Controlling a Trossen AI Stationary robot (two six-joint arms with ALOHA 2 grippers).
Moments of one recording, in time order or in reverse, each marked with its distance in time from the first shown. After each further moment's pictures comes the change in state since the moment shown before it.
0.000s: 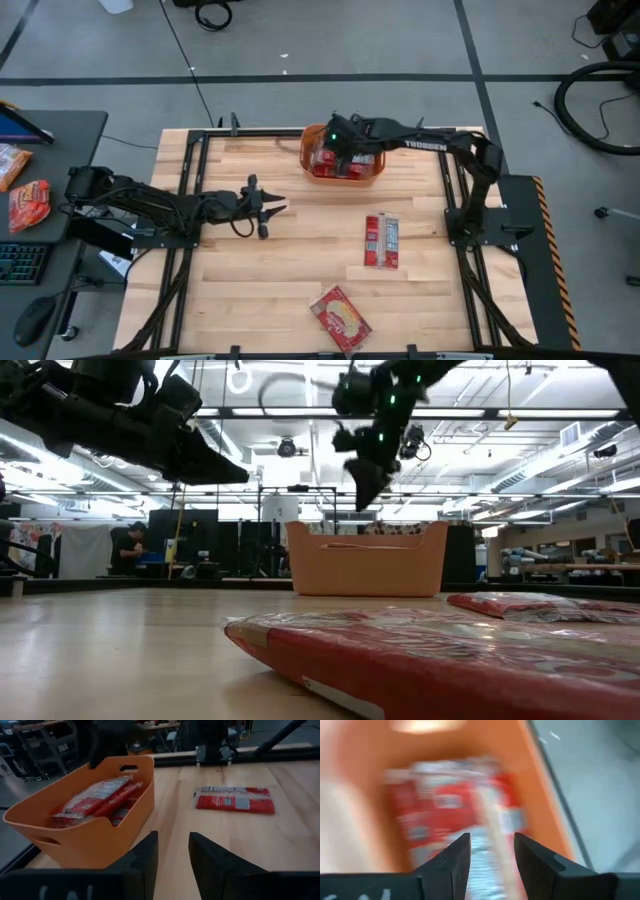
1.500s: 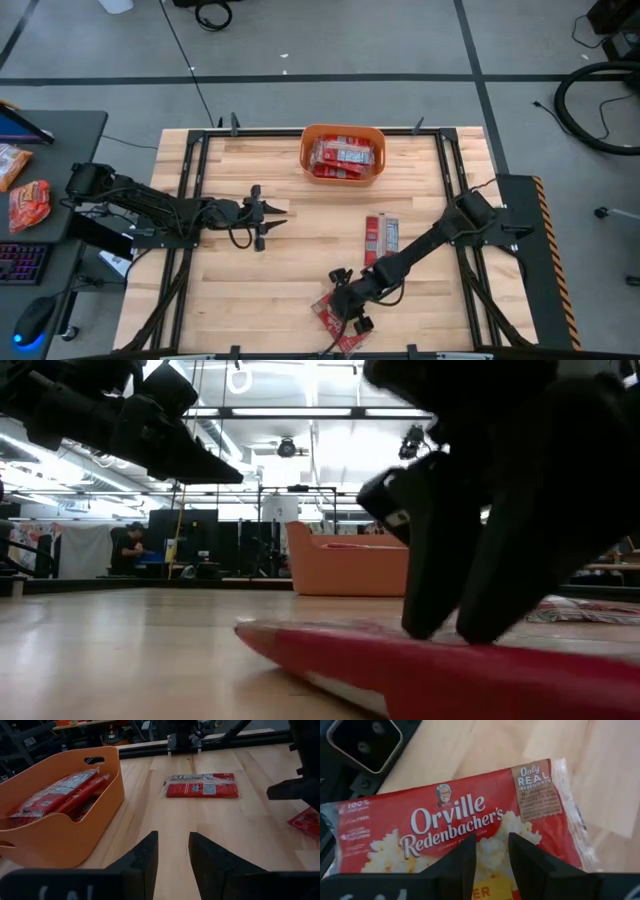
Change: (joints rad) left arm -0.105 0.000 0.025 -0.094 0.018 -0.014; right arm 0.869 0.218 -0.376 0.721 -0.373 0.210
